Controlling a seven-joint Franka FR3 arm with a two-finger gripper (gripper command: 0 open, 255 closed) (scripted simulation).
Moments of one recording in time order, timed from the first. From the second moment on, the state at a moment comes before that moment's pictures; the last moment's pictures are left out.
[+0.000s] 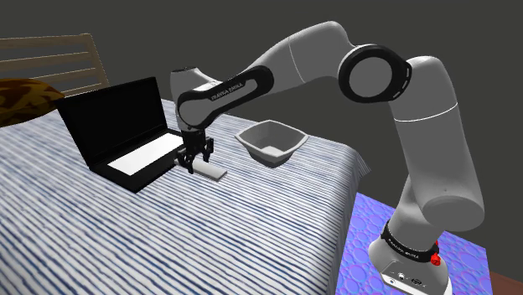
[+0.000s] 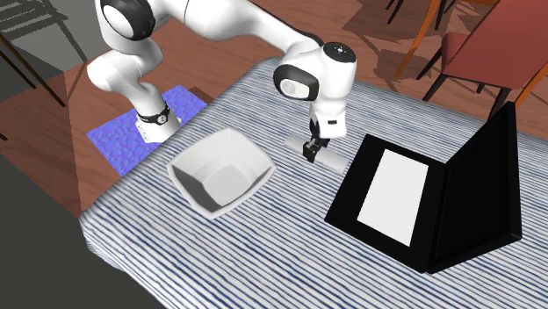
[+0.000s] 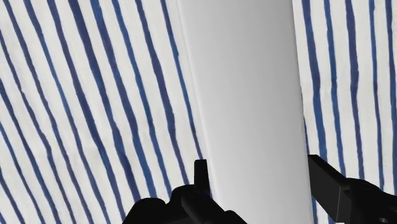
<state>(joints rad) 0.17 0.55 0.19 -1.52 -0.09 2.06 0.36</state>
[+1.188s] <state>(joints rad) 0.17 0.48 0.19 -1.37 -0.07 1.85 0.35</state>
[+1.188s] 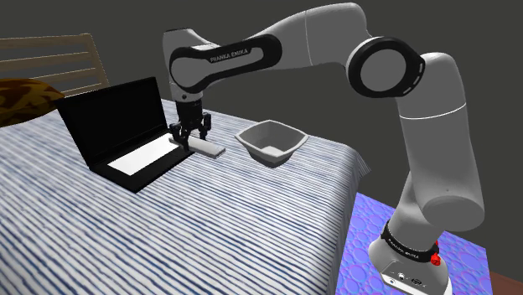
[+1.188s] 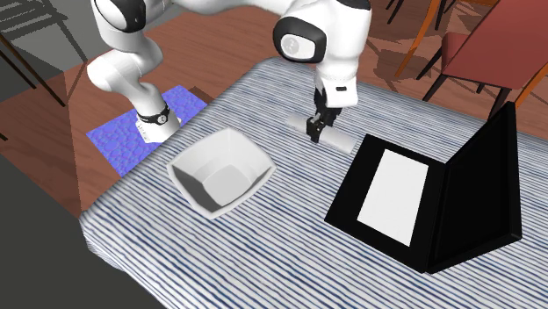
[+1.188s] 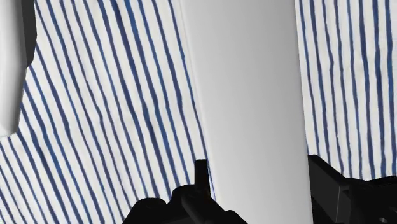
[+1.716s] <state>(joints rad) 0.18 0.48 0.20 -1.27 -0.07 1.75 0.35</state>
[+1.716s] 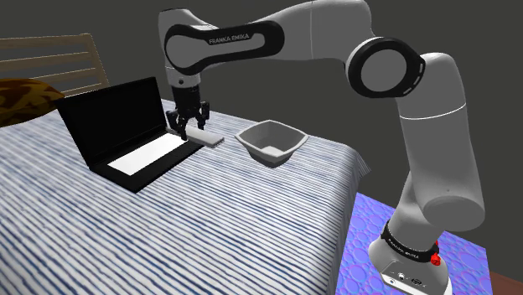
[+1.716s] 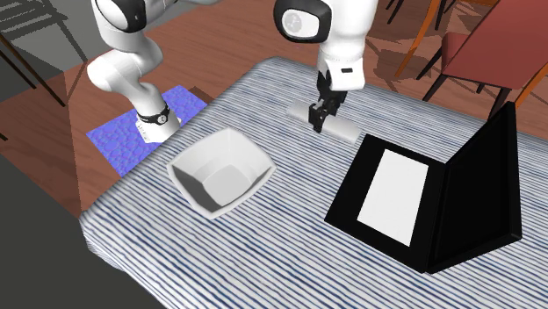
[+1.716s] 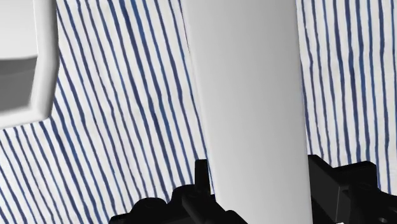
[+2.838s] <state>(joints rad) -0.01 0.09 0.13 -1.78 0.01 1.87 0.10</state>
